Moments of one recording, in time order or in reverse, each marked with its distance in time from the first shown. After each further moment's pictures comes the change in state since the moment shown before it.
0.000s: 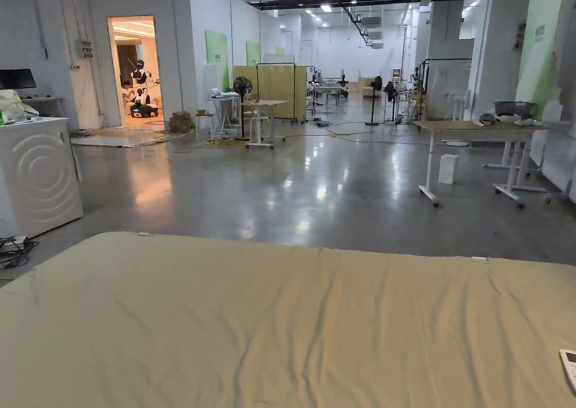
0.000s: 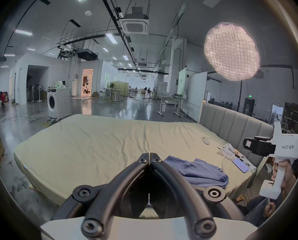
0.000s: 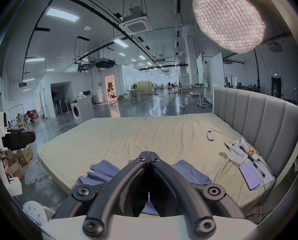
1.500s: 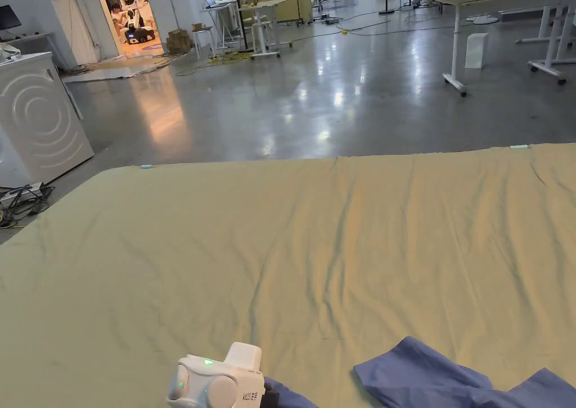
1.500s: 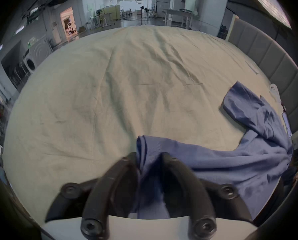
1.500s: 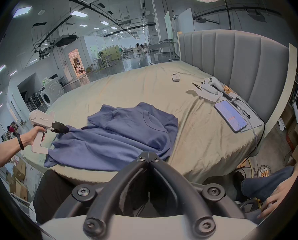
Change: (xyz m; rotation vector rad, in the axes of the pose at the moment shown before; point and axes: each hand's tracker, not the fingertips) left arm -0.050 -0.125 -0.393 -0.799 0.017 -0.140; right arm 0.089 -0.102 -0.014 -0.399 -0.231 -0.189
